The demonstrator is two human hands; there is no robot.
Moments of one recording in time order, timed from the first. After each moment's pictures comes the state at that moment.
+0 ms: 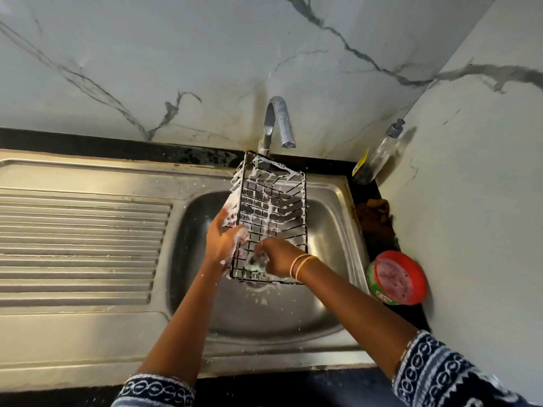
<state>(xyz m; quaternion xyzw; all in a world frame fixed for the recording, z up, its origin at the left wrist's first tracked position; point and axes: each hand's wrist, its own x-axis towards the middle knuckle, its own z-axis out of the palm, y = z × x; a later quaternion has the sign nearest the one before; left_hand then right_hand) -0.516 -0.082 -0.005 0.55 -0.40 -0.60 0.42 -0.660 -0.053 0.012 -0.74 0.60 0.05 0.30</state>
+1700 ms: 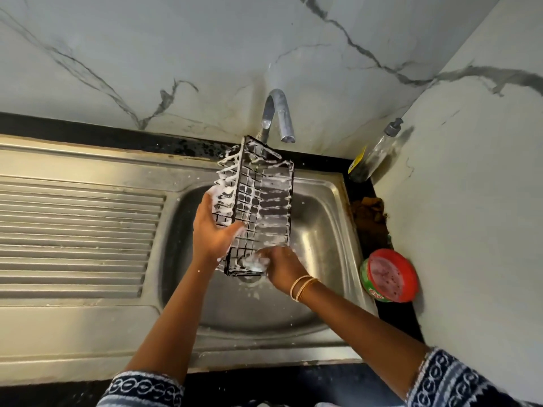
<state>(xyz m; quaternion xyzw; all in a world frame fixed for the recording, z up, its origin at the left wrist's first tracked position) -0.509 -0.084 -0.017 0.53 -0.56 -0.42 0.48 -0.669 -0.023 -0.027 -0.67 0.66 -0.13 0.30</state>
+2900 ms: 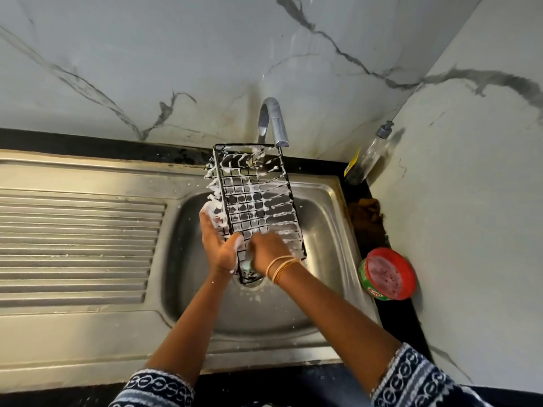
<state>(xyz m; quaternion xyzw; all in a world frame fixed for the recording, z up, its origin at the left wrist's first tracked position) -0.524 -0.058 -0.034 0.51 -0.47 -0.46 0.56 -0.628 -0.045 0.023 -0.69 0.69 0.06 0.20</state>
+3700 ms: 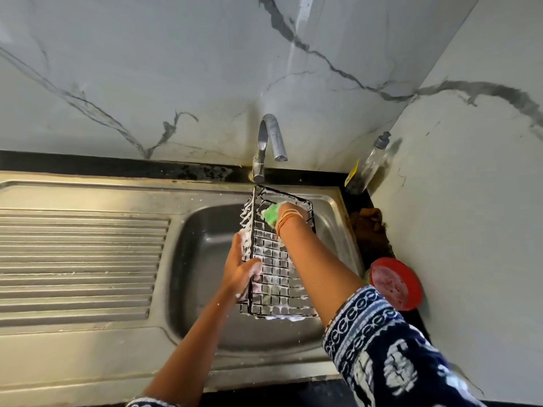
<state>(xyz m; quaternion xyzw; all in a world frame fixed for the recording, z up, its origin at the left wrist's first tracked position) -0.537 -0.051 -0.033 0.48 -0.49 -0.63 0.36 -0.671 -0.137 0.018 -0.19 0.73 -0.45 0.47</state>
